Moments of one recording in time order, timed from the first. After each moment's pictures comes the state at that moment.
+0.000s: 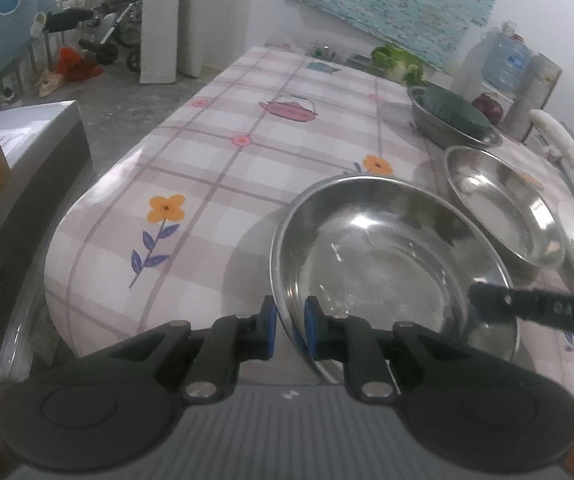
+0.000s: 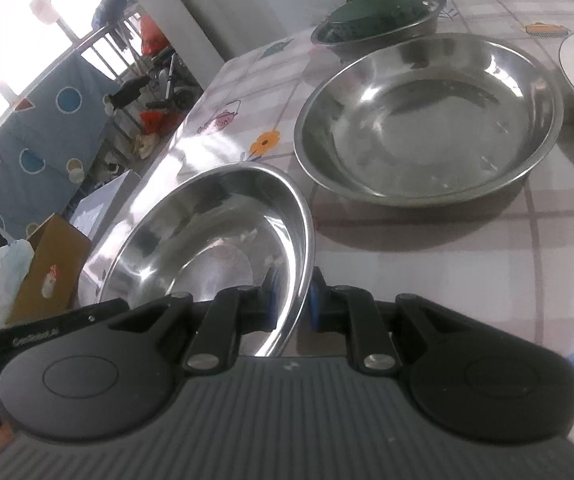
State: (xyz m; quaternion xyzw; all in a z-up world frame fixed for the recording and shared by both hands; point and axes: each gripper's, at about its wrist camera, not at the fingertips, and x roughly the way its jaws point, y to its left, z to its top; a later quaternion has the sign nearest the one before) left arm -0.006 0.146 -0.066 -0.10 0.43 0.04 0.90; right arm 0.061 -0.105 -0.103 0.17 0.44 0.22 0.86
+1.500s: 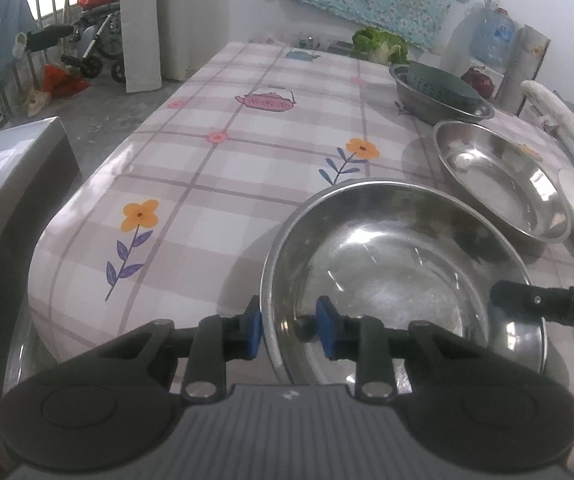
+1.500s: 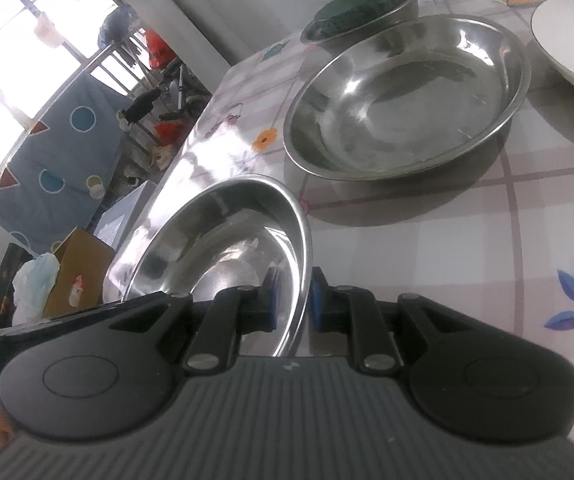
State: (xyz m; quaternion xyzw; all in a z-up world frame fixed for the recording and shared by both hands) left arm 0.010 0.130 -0.077 -0.06 0.44 0.03 0.89; right arm 0.045 -0.128 -0.109 0.21 0.44 0.23 0.85
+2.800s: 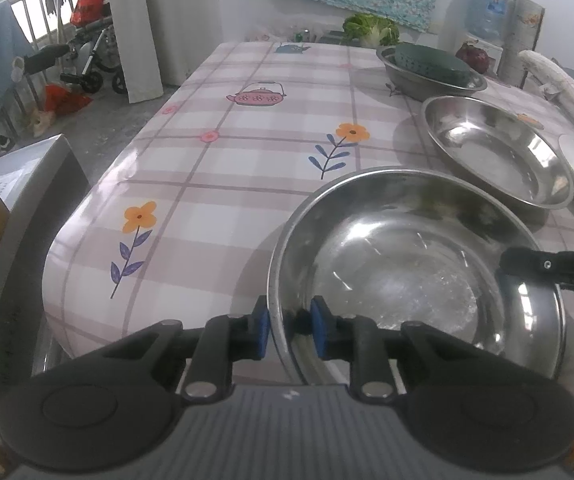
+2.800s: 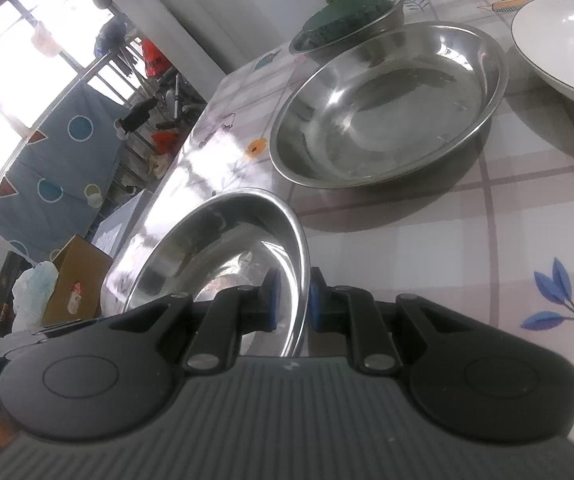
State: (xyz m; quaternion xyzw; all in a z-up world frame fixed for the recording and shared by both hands) left arm 0.005 0.110 -0.076 0.00 0.45 0.04 0.89; right arm 0.041 -0.142 -0.110 0.22 0.43 0.22 0.85
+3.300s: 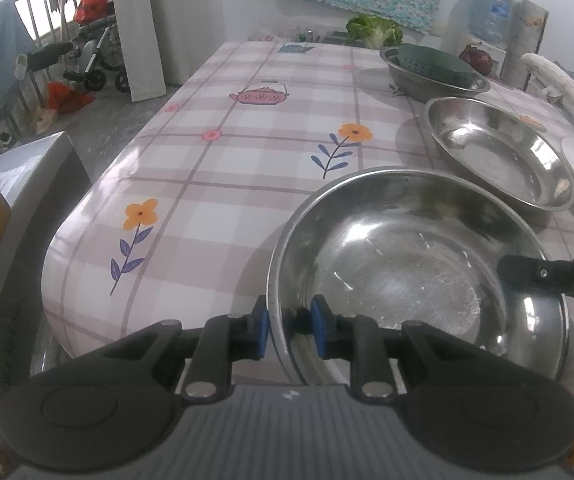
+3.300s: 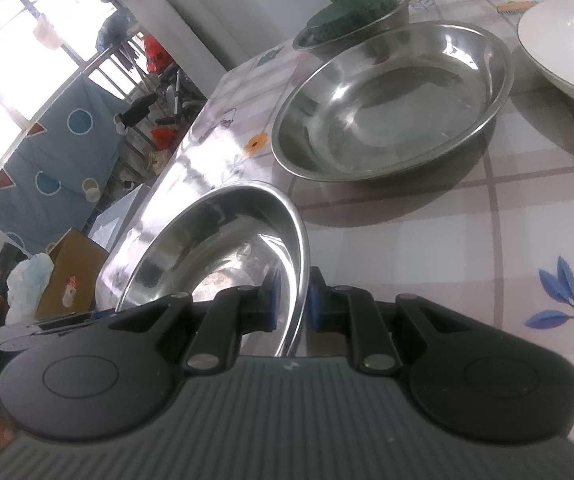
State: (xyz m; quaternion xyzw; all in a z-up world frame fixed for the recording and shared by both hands) left arm 0.004 0.110 -0.077 -0.01 0.45 0.04 0.89; right arm 0.038 -0.134 -0.112 0.20 0.43 0.22 0.85
